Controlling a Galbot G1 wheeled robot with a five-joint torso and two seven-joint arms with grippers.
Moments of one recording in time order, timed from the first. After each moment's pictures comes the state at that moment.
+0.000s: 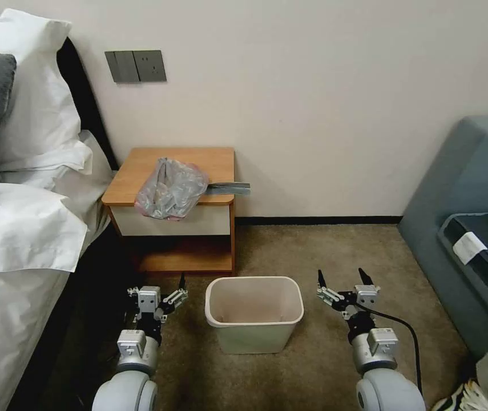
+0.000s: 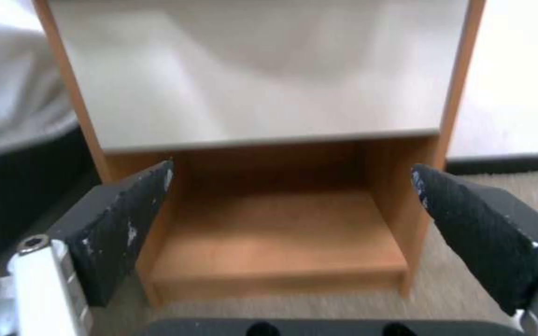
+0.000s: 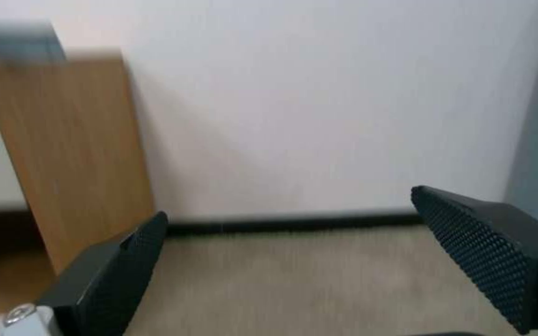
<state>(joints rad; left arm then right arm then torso) 1.54 -1.46 -0.57 -2.00 -0.04 -0.04 -0.01 -1.57 1.47 0.55 2.04 0.04 0.02 0.01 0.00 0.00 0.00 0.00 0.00</state>
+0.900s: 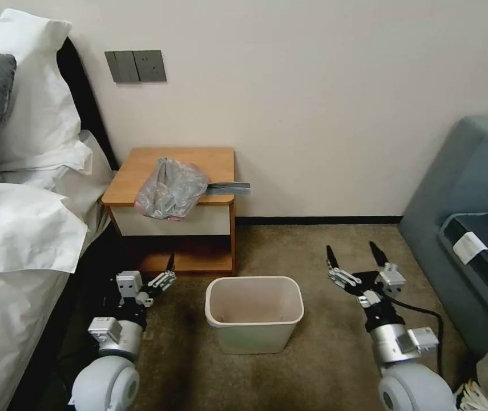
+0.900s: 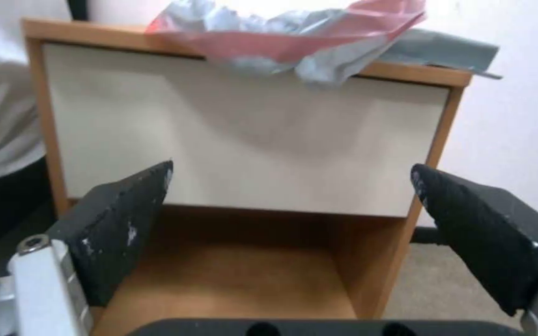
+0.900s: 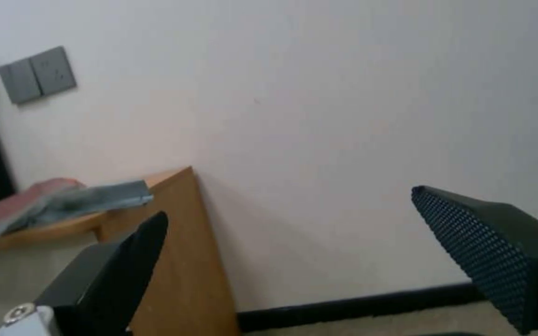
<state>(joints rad) 1.48 -1.25 -0.49 -2.00 -0.37 -0.09 -0.08 -1.51 1.25 0.47 2.10 0.42 0.13 0.06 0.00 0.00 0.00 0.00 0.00</state>
